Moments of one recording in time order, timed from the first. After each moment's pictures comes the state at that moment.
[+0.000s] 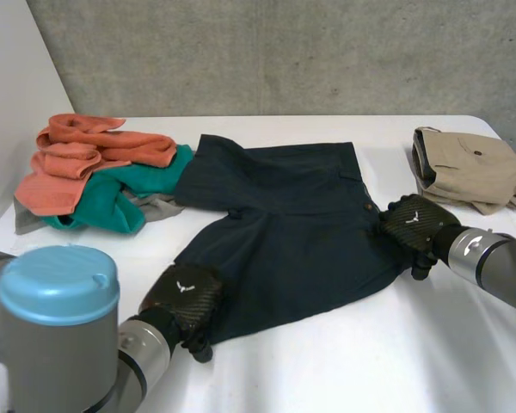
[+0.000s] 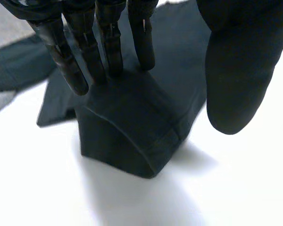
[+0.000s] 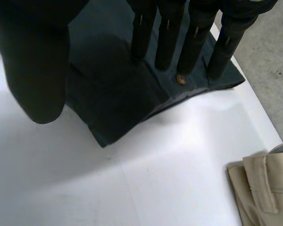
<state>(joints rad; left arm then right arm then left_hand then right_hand) 4.05 -1.85 -1.83 3.16 -1.63 3.28 1.69 -1.05 1.53 0.06 1.09 2.19 0.47 0.47 0.47 0.48 0.30 0.47 0.47 0.47 0.47 0.30</state>
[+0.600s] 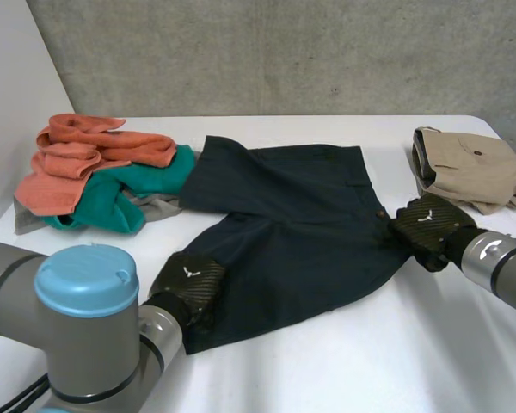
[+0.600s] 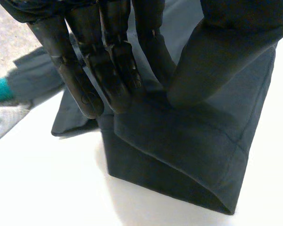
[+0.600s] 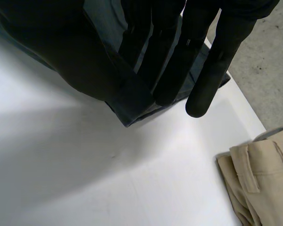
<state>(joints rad) 4.06 -1.95 -1.79 3.30 -1.66 3.37 1.66 -1.19 1.66 0.03 1.11 2.26 1.14 1.19 1.19 1.20 0.99 1.02 1.16 1.18 1.20 1.00</state>
